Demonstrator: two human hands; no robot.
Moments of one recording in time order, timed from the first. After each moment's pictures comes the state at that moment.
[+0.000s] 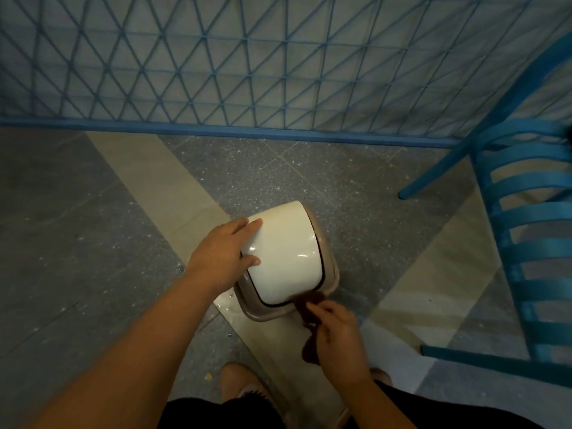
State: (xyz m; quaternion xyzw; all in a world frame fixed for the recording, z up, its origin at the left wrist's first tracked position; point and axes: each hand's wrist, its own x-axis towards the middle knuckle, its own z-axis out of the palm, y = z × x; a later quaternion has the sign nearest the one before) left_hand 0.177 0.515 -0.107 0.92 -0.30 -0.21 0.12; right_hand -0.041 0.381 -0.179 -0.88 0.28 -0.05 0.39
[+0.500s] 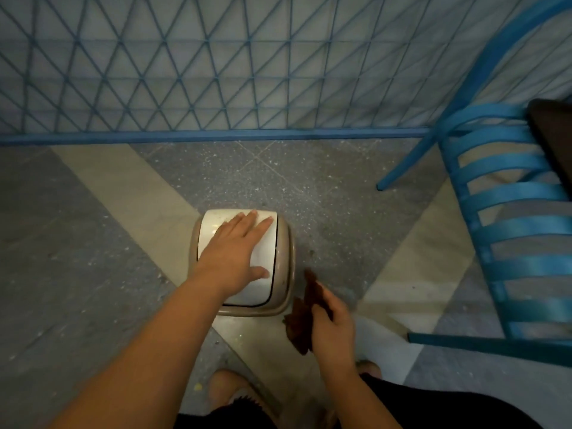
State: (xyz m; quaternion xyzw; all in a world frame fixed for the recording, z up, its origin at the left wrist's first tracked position) left_hand 0.157 0.461 -0.093 0.89 -0.39 -0.22 0.06; right_hand -0.024 0.374 -0.137 -0.53 0.53 -0.07 0.66
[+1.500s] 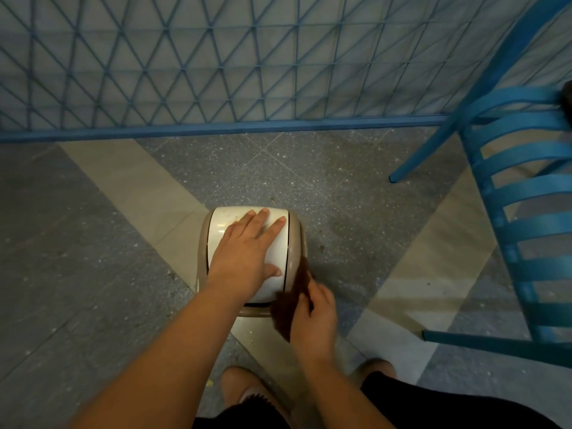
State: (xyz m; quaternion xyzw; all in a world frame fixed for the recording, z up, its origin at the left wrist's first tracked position) left_hand 0.152 0.455 -0.098 0.90 -0.39 -0.17 0.02; right_hand 0.009 0.403 -0.145 -0.66 0.49 -0.09 0.56
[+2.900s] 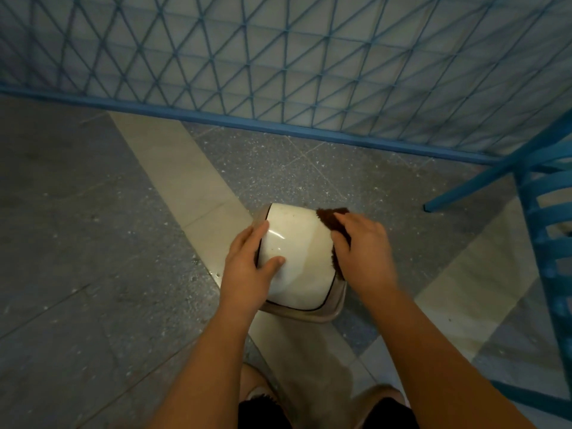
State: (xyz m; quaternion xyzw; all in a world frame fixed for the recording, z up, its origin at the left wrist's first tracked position) left_hand 0.146 0.528 -0.128 0.86 -0.05 -0.17 0.47; right_hand 0.099 0.337 -0.112 -0.95 0.20 -0.06 0.24
